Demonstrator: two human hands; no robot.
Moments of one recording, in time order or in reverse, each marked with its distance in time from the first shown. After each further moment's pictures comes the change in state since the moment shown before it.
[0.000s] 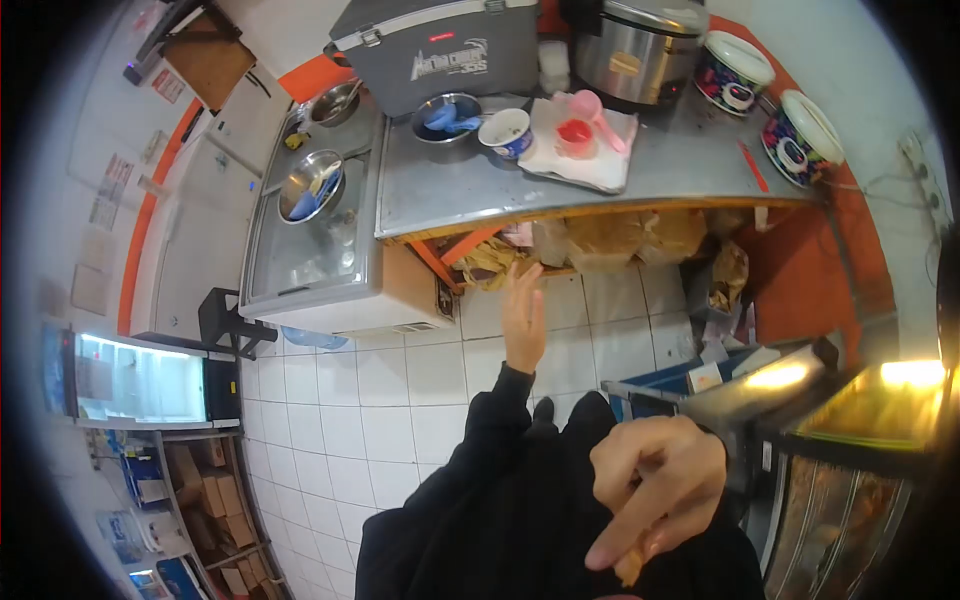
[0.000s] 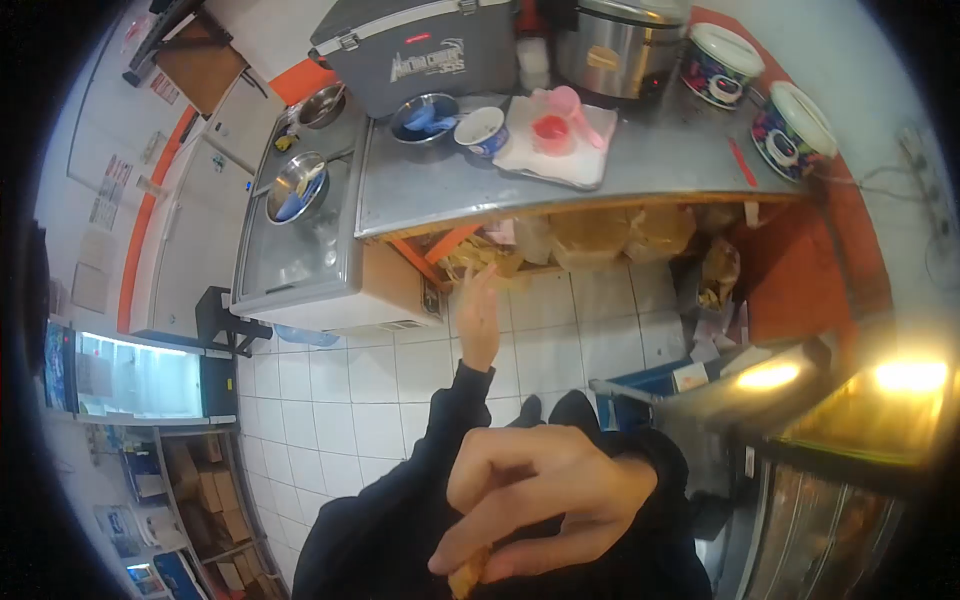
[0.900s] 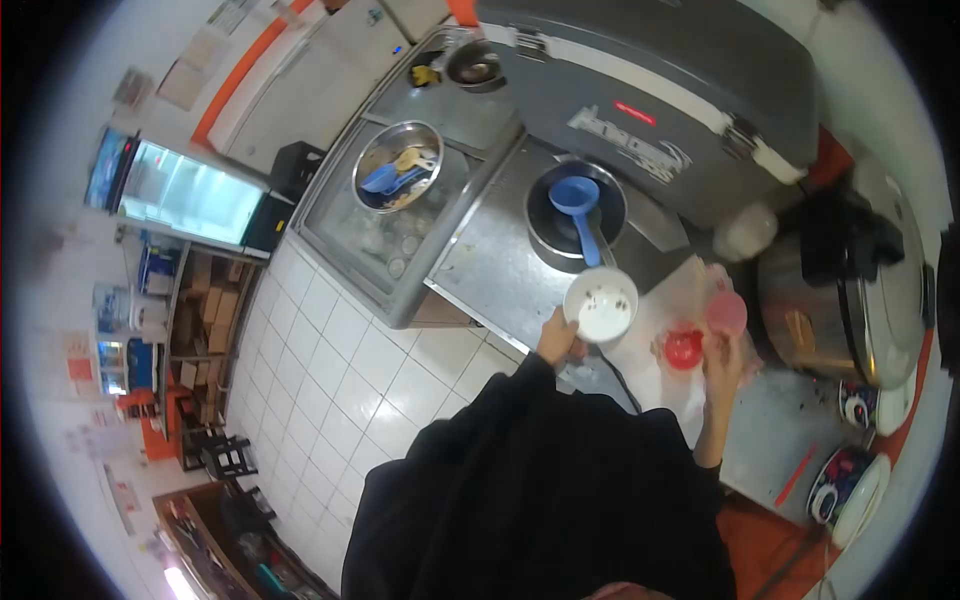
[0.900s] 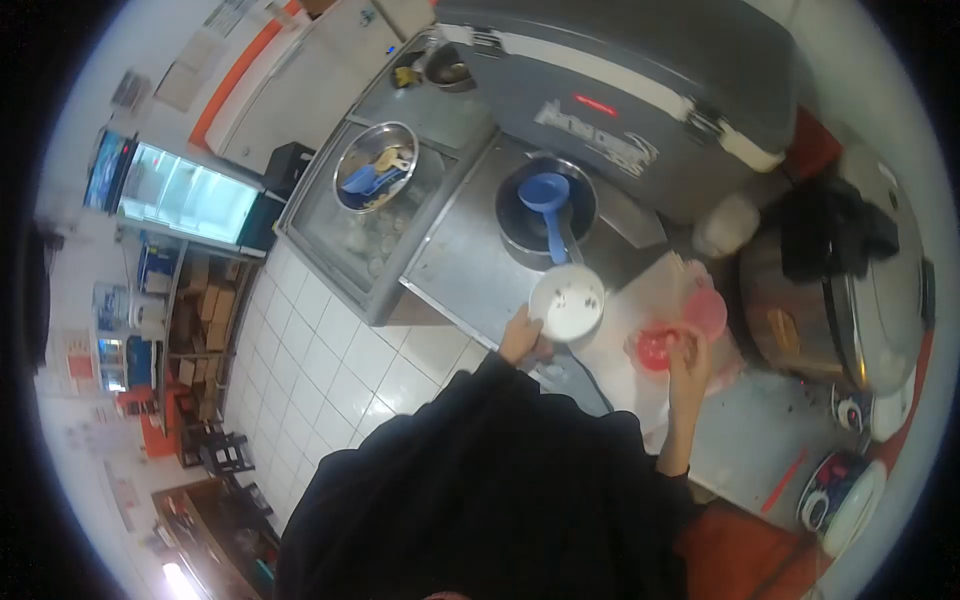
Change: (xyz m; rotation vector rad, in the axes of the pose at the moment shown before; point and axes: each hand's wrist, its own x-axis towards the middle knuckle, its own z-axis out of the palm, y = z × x) left_hand 0.243 -0.242 0.107 -0.160 0.177 -0.937; right_hand 0.100 0.222 -0.504 -0.736 0.592 0.763
